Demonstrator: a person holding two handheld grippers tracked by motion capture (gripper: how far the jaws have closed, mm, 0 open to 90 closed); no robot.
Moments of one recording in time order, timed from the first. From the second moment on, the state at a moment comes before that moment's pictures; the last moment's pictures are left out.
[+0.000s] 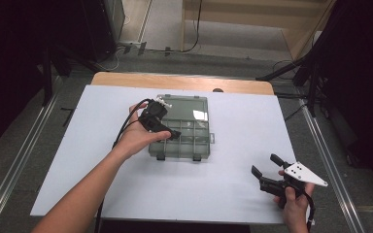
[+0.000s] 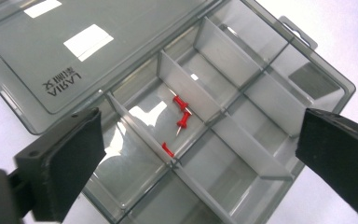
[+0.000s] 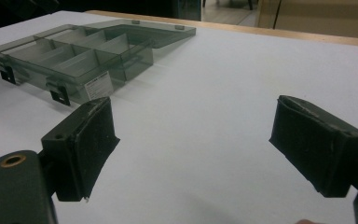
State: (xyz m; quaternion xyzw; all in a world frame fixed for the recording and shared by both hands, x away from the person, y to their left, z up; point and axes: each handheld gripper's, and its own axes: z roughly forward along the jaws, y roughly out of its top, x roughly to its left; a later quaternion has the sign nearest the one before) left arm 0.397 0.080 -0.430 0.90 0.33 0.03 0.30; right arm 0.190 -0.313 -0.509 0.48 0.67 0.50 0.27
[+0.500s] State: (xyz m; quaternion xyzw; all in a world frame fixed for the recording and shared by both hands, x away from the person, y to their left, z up) left arm 0.399 0.099 -0.429 0.88 0.35 0.04 0.32; right arm 0.193 -0.305 -0.507 0.48 0.68 0.49 0.27
